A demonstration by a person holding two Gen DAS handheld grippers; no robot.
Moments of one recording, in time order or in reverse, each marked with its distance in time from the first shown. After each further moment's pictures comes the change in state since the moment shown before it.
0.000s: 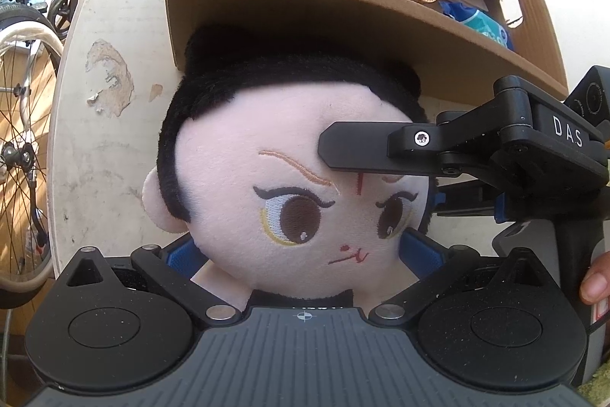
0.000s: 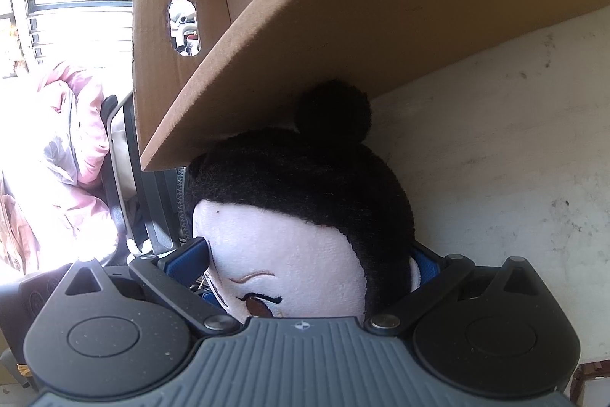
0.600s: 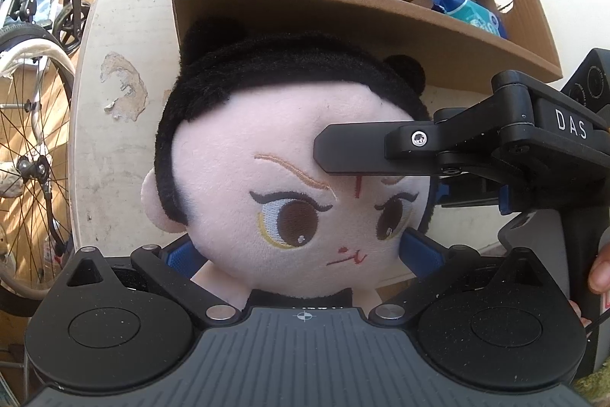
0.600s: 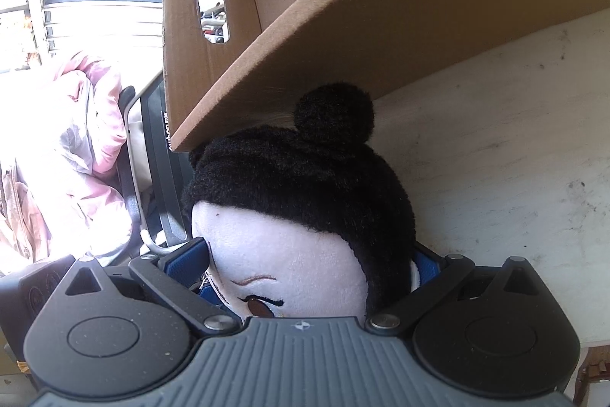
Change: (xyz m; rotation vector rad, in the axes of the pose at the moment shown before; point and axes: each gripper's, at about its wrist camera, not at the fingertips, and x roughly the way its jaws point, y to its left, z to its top) left arm -0.018 -0.002 -0.006 0.060 0.002 0.039; right arm -0.009 0.017 -0.015 -0.025 -0.005 0.033
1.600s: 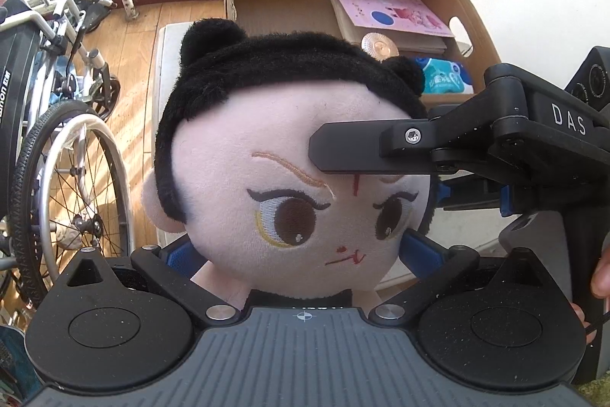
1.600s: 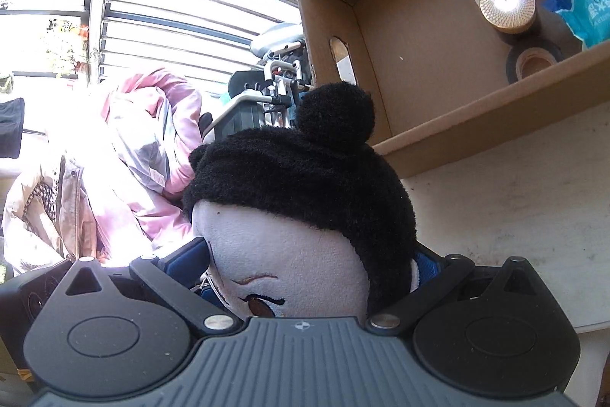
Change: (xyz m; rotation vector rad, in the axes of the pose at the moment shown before) left arm -0.101 -0.010 0.000 0.109 -0.160 0.059; right arm -0.054 0.109 -0.023 -0.093 -0.174 0.062
